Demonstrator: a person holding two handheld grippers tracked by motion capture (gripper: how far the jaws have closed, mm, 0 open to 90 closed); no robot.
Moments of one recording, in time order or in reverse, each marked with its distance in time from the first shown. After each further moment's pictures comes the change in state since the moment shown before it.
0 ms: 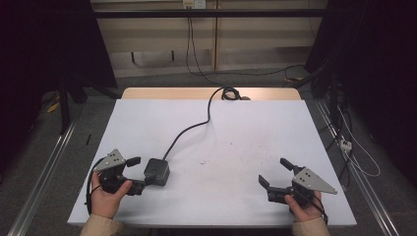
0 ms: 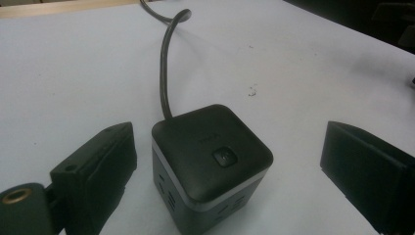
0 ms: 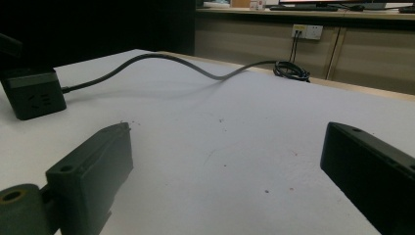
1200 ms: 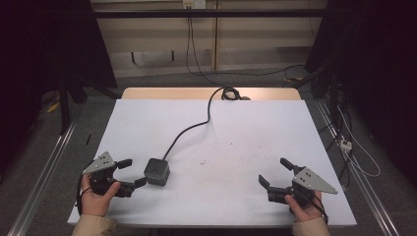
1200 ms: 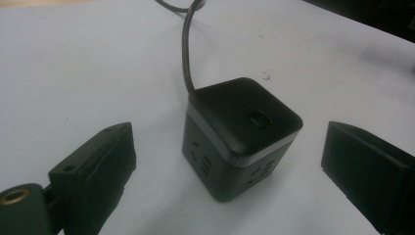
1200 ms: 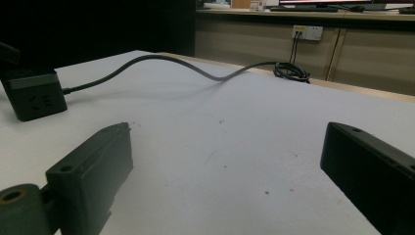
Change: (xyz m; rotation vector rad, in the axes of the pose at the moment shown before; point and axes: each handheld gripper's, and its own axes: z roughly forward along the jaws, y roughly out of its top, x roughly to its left) left arm 0.024 -0.018 -0.015 0.000 -0.003 -0.001; right arm 0.000 0.001 0.000 -0.003 -0.001 0.001
